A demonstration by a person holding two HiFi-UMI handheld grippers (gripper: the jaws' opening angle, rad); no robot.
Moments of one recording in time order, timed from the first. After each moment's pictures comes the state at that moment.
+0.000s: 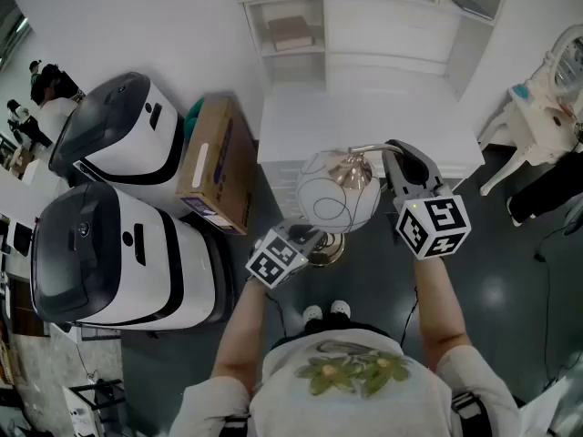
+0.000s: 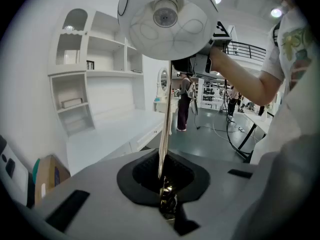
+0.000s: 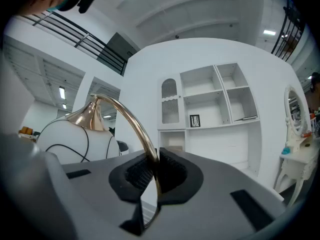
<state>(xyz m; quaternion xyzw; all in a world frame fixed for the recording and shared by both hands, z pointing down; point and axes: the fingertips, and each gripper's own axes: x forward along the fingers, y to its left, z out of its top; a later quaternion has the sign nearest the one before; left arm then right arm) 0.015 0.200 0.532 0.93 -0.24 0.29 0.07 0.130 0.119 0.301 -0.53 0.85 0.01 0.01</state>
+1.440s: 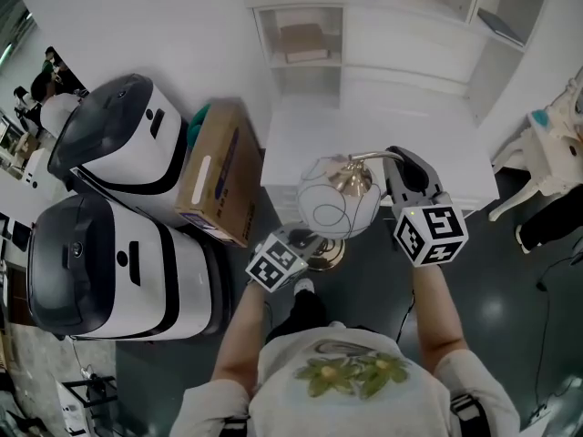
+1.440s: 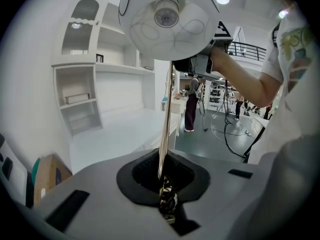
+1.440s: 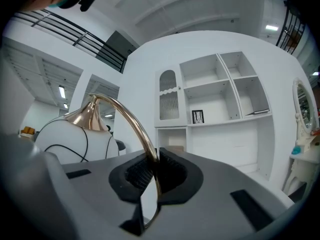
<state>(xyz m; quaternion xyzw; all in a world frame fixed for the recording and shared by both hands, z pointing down) 0.010 0.085 0.549 0.92 -0.26 0.28 0.08 0.122 -0.001 0.317 -0.52 0.86 0.01 0.01</state>
